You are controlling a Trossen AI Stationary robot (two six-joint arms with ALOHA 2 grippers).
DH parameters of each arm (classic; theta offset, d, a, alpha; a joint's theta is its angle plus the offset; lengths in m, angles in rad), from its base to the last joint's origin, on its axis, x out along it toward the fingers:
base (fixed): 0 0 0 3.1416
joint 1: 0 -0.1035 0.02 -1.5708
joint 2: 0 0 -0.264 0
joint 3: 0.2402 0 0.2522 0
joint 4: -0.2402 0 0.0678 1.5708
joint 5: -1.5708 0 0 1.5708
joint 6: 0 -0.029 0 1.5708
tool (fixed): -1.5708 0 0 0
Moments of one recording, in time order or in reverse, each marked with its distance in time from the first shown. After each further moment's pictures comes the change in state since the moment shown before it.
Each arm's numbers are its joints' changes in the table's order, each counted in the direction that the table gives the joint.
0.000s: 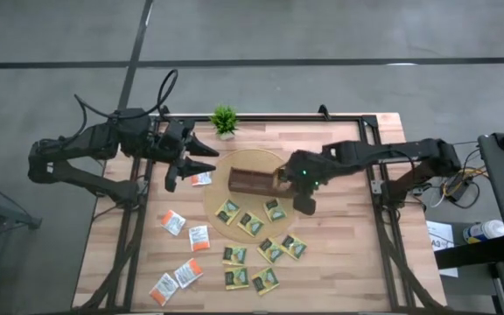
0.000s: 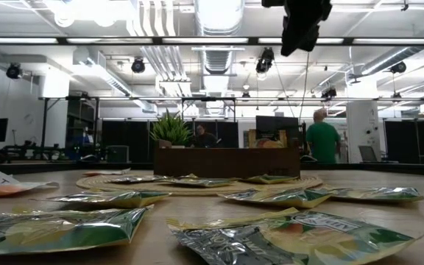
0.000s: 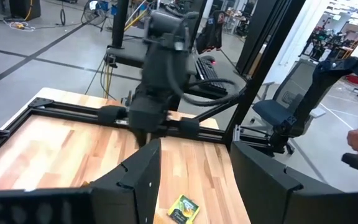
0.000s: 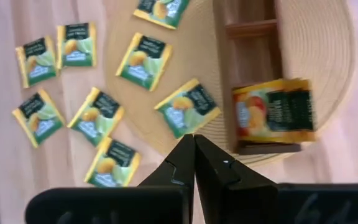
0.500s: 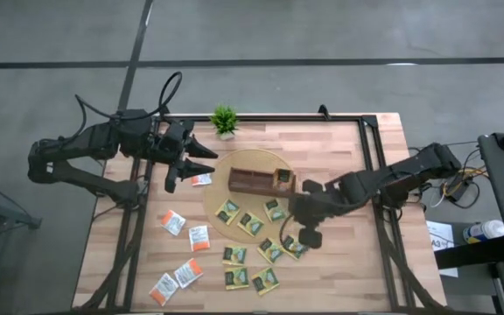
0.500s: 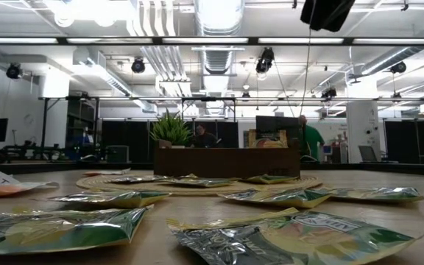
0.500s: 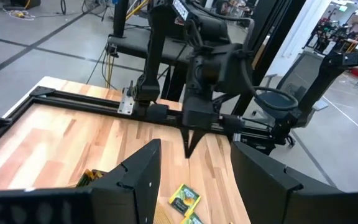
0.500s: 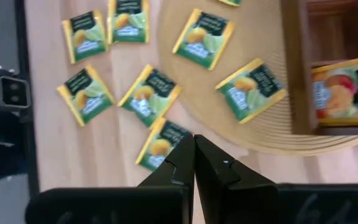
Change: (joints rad) left arm 0.000 0.003 0.000 -0.044 0.000 0.001; right arm -0.286 -0.027 -0.006 0.020 0.115 -0.226
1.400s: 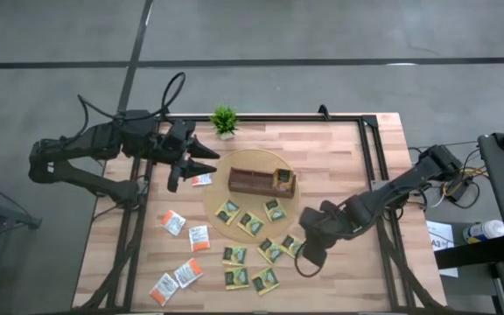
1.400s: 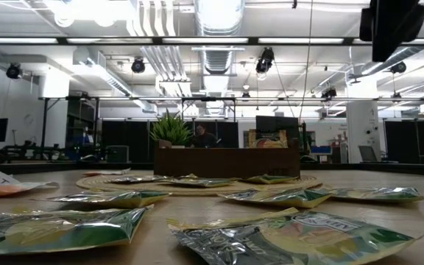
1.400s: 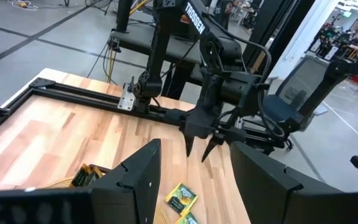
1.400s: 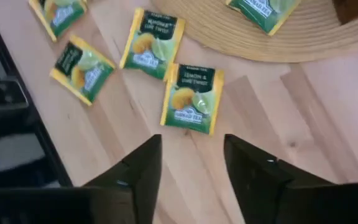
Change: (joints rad) left arm -0.001 -0.013 0.000 0.002 -0.009 0.043; right arm -0.167 -0.013 -0.131 0.026 0.023 -0.503
